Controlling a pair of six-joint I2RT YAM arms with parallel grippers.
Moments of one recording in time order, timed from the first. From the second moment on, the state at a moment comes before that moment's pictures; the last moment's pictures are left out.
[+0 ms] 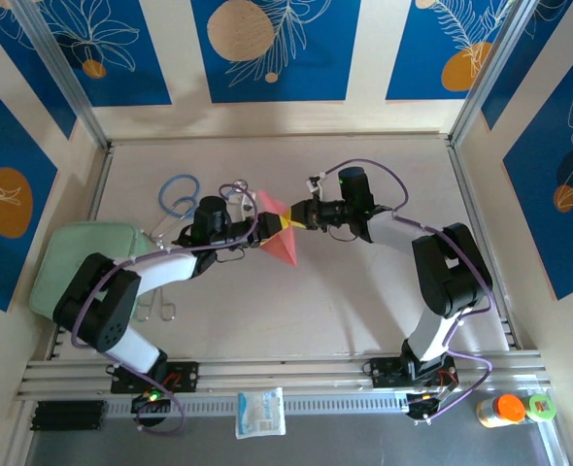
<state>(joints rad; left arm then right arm) -0.52 1.56 0.74 0.49 0.68 -0.98 0.38 1.73 1.00 0.21 -0.99 0.86</state>
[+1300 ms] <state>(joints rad) -0.53 1.63 0.75 0.66 0.73 -1.08 0.33 1.68 0.95 0.34 -1.03 0.99</state>
